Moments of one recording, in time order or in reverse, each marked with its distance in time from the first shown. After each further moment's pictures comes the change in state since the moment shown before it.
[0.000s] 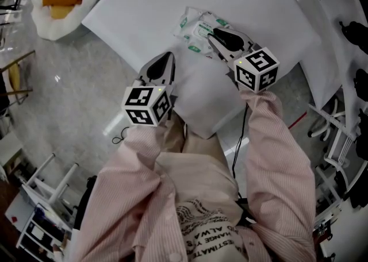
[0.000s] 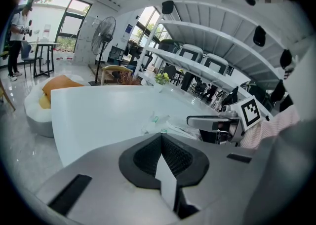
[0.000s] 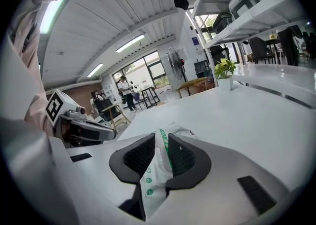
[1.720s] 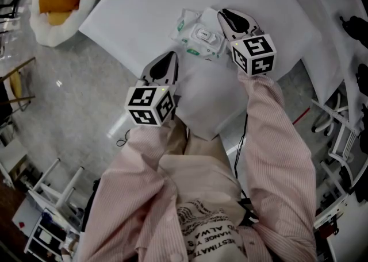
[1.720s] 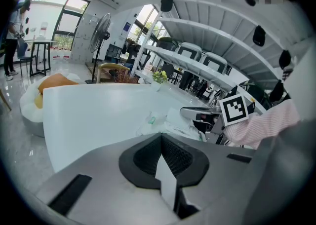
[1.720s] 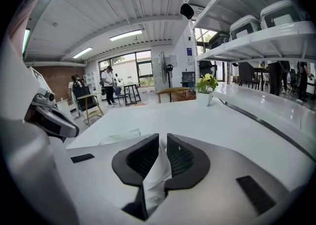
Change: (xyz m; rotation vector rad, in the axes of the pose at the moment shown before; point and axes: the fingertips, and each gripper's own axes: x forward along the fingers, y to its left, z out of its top) left arm 0.020 -0.005 0.003 0.004 0.017 -0.030; right arm 0.011 -0.074 0.026 -0.157 -0.031 -0.278
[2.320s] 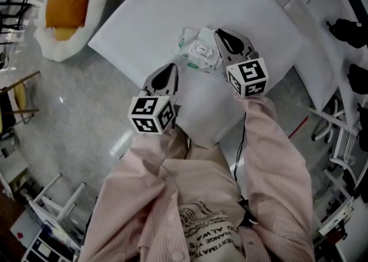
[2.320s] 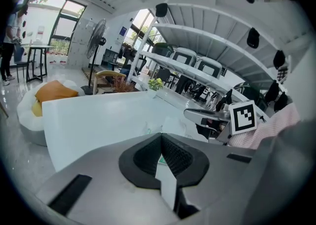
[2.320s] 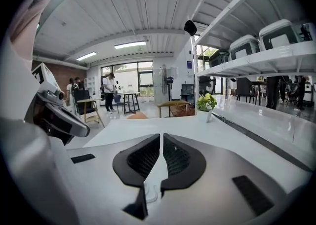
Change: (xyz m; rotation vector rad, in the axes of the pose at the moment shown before) left arm -0.018 -0.010 0.028 0.043 -0.044 -0.024; right arm -0.036 0.023 0.039 -0.054 -0.144 -0.038
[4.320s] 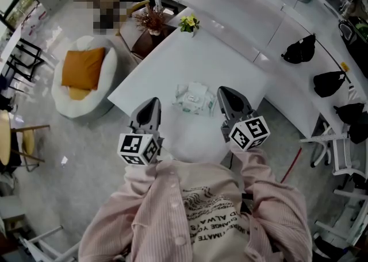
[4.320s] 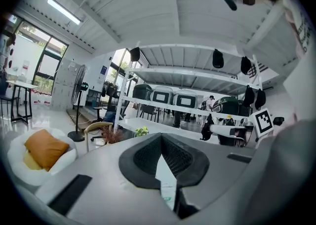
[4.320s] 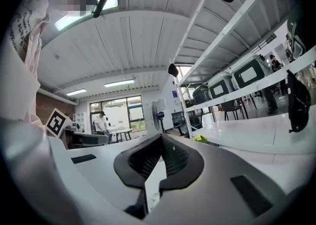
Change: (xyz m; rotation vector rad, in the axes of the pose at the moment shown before) left arm -0.134 -0.054 0.145 0.266 -0.374 -0.104; right arm -0.175 0.038 0.146 0.208 -0.385 -0.106
